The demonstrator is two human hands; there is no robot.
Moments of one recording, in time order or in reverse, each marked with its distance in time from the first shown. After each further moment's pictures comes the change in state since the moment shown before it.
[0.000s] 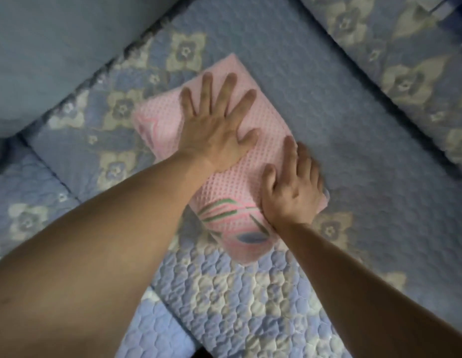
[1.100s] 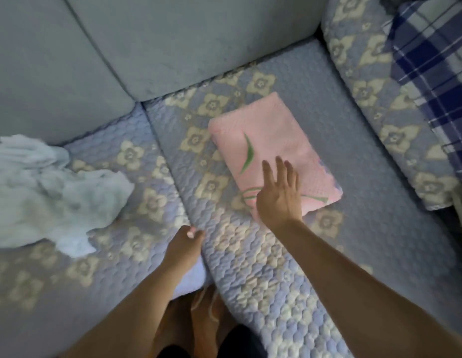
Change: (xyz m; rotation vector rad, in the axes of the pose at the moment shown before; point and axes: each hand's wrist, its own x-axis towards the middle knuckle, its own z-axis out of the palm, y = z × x) left_hand -0.364 0.005 -0.009 -0.982 -0.320 -1.066; right_hand -0.084 -0.074 -0.129 -0.040 -0.457 -0.448
